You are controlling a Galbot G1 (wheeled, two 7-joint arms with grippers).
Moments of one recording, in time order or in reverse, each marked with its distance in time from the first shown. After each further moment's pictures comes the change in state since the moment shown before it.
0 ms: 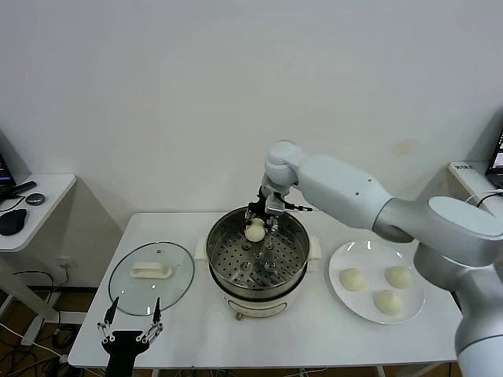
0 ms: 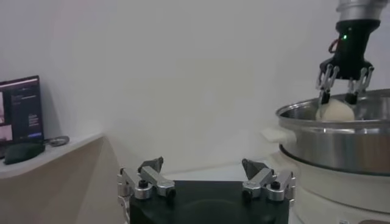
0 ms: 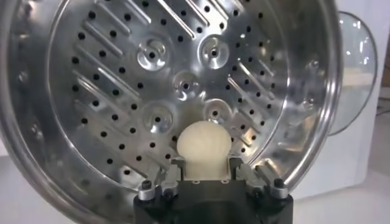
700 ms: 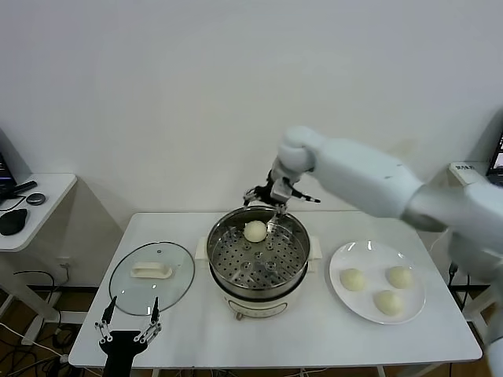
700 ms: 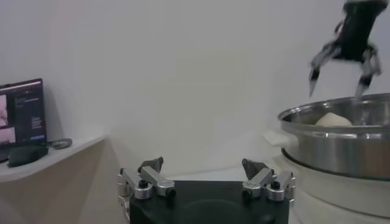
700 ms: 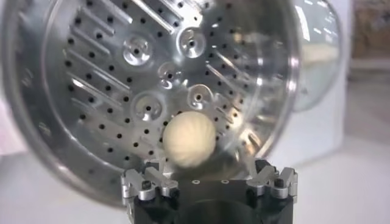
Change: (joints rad) left arm 0.012 0.019 -0.006 -0.028 -0.008 0.016 -0.002; right arm 0.219 -0.356 -0.132 0.425 0.441 -0.528 -0.056
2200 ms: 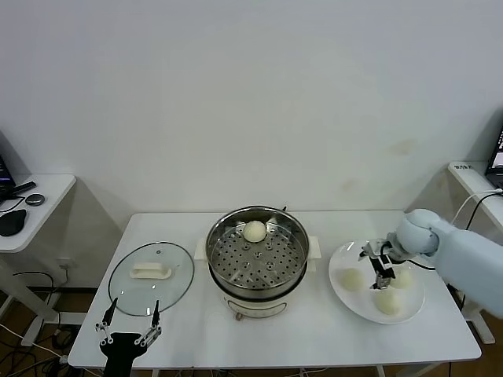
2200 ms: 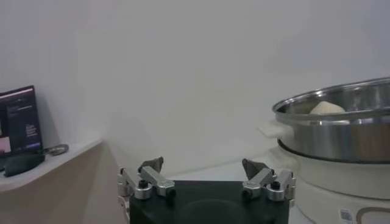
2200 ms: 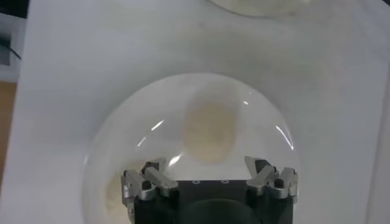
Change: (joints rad) left arm 0.012 -0.008 -0.011 0.020 0.049 -0.011 0.012; right arm -0.622 -0.366 0.369 0.022 -0.127 -0.450 0.016
